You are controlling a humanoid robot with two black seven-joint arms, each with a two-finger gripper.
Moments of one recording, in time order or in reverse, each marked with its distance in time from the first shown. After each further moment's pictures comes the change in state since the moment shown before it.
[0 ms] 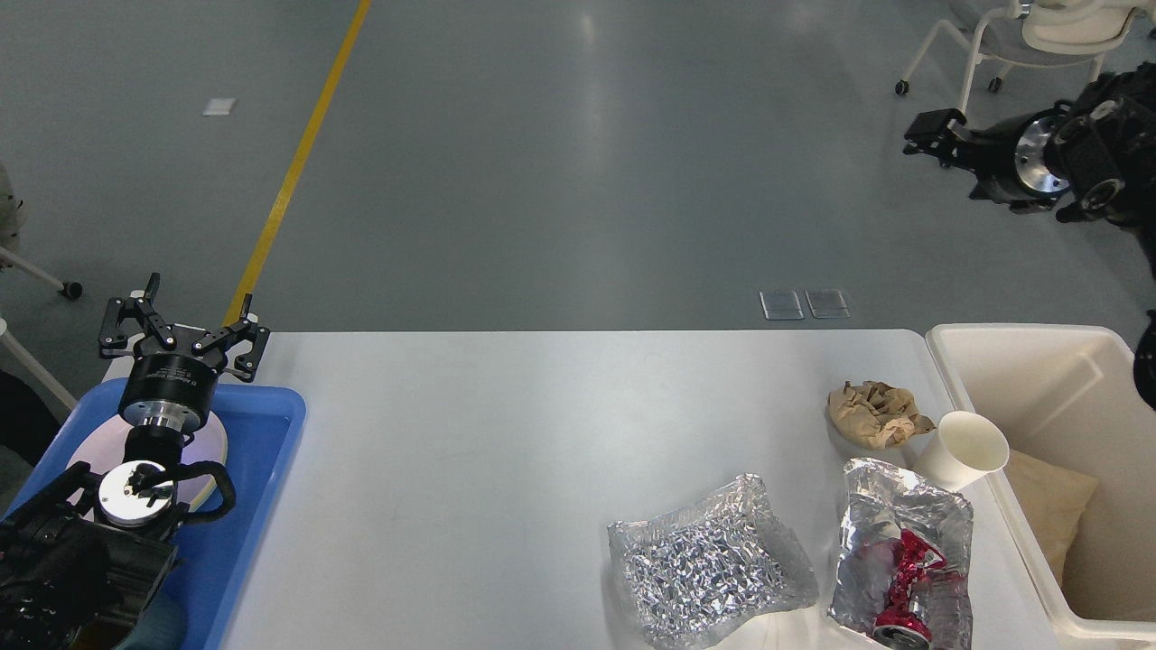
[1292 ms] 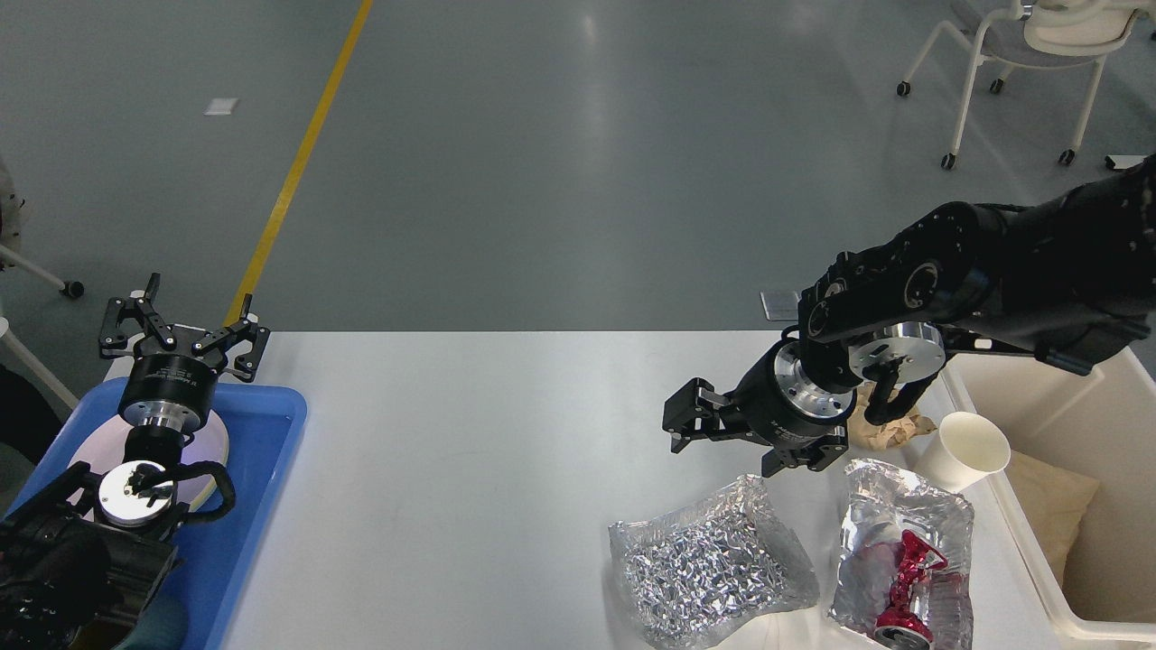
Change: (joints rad) left arm 0.000 0.000 0.000 0.000 0.000 0.000 0.000; right arm 0.574 0.182 -0.062 1.495 0.096 -0.387 -0.026
